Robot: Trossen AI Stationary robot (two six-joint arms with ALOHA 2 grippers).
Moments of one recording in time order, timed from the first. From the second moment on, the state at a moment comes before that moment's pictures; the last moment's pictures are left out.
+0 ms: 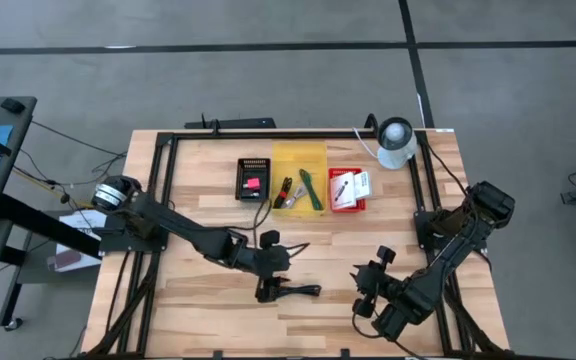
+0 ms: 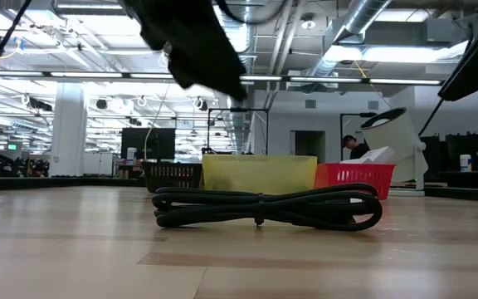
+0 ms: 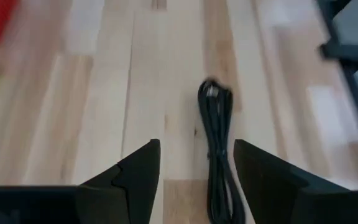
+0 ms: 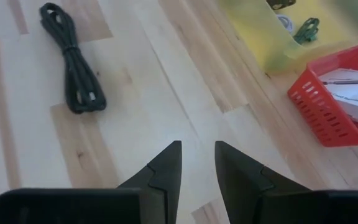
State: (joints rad) left arm -0.37 1.74 1.14 -0.17 -0.17 -0.32; right arm 0.89 1.71 1.12 -0.97 0.78 1.20
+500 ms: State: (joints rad) left arm -0.37 2.01 1.33 -0.29 -0.06 -0.34; right arm 0.94 1.71 1.12 -0.96 0.79 1.20
